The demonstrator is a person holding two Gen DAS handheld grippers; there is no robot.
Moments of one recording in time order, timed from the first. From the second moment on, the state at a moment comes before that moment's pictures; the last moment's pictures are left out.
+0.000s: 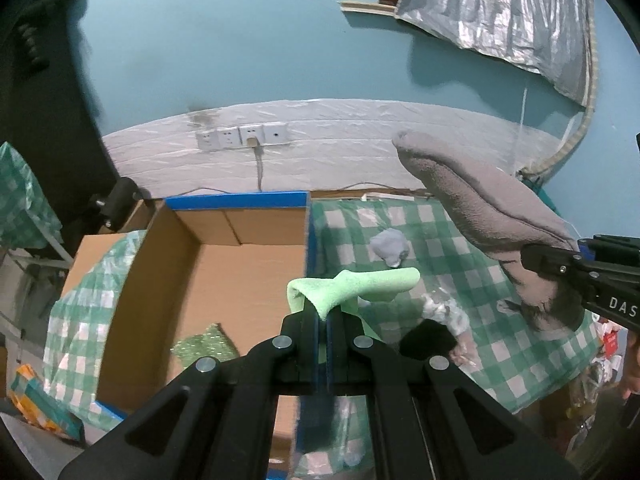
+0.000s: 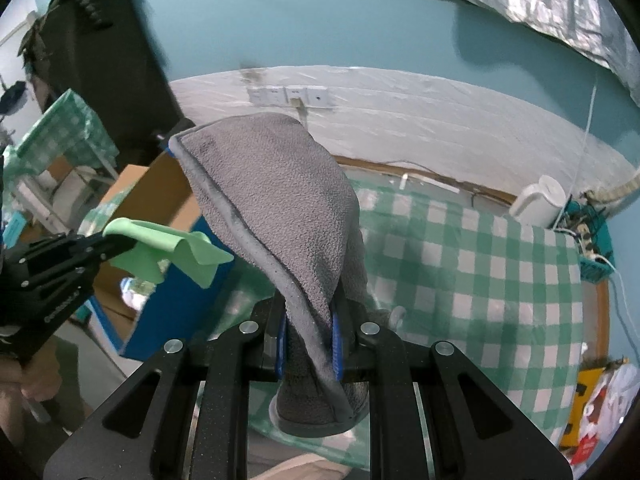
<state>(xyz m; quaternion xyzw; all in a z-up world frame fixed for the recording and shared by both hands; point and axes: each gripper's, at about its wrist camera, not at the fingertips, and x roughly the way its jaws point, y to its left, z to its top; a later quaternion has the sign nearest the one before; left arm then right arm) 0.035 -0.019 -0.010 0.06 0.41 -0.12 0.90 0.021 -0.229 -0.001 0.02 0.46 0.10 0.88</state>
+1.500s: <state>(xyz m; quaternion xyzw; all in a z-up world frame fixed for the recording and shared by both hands) 0.070 0.140 -0.070 -0.01 0.48 0.03 0.88 0.100 -0.024 -0.046 0.01 0.51 0.23 0.83</state>
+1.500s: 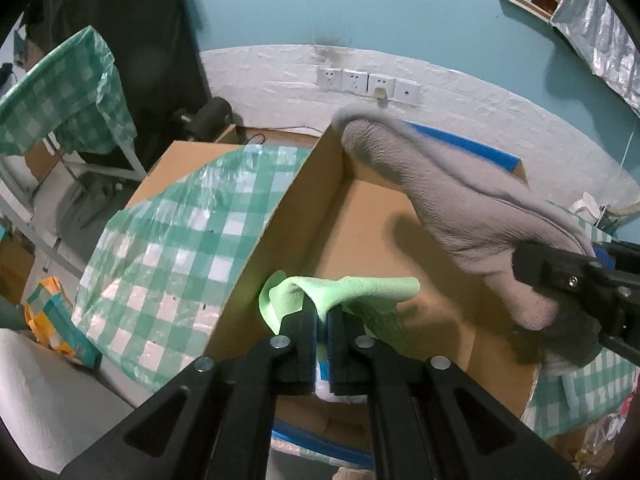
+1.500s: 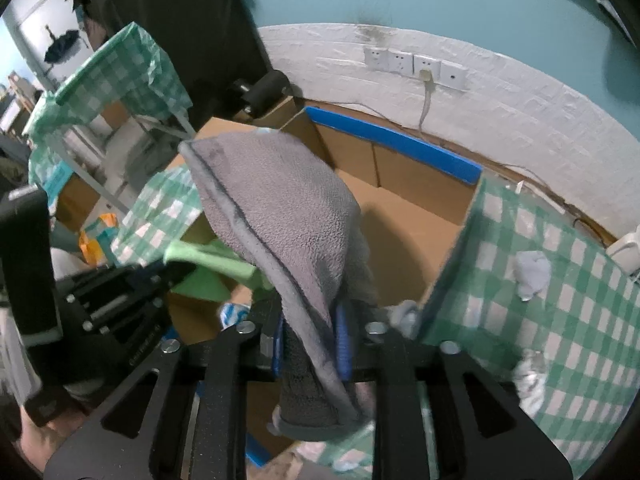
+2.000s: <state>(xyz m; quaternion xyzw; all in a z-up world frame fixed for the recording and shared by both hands) 0.062 0.141 -0.050 0.01 0.45 0.04 0.89 0.090 -0.033 -0.029 0.00 0.48 0.20 0.86</state>
